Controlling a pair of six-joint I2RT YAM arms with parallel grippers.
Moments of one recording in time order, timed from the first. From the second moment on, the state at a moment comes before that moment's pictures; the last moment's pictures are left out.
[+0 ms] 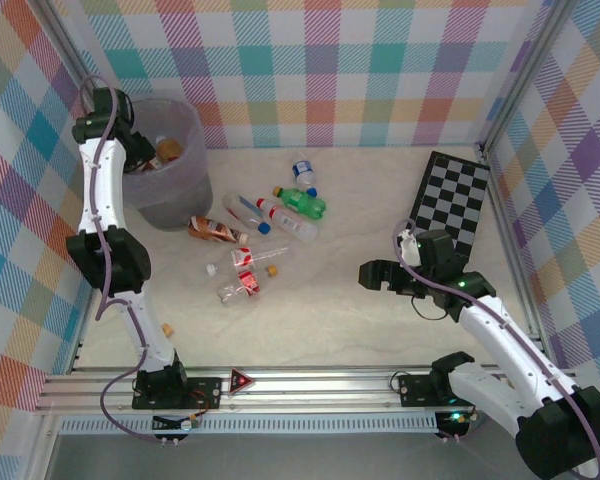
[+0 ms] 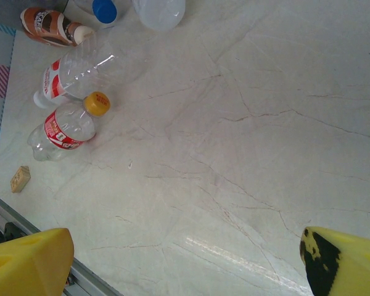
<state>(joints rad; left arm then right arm) 0.20 2.08 2.29 -1.22 -0.13 -0.47 0.36 0.91 0.67 -0.59 -0.43 0.46</state>
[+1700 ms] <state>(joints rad) -0.29 1.33 1.65 -1.17 -0.18 -0.11 0.36 0.97 0.69 -0.59 -0.39 0.47</state>
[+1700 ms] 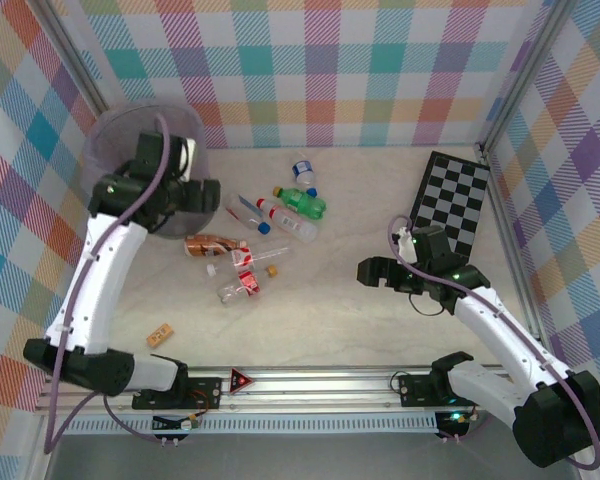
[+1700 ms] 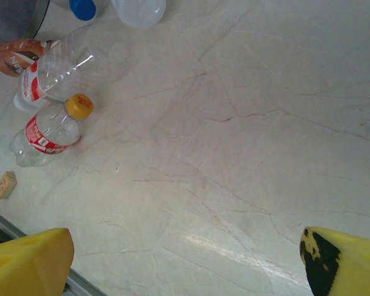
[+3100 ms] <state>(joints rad) -0.68 1.50 0.88 -0.71 -0.21 -0.36 0.35 1.11 0.66 -0.53 -0.24 0.68</state>
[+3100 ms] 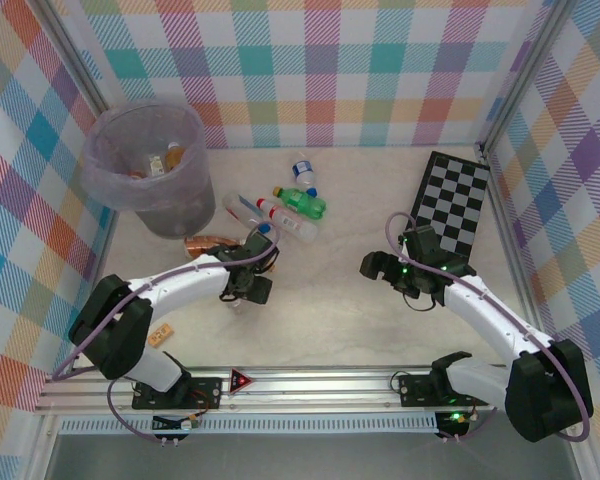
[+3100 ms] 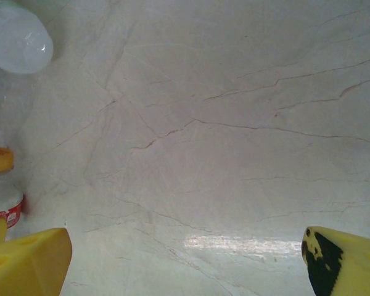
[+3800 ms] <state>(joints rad) -0.73 1.45 1.16 -0.88 -0.20 -0.40 0.34 1.11 0.66 -0.53 -0.27 0.67</state>
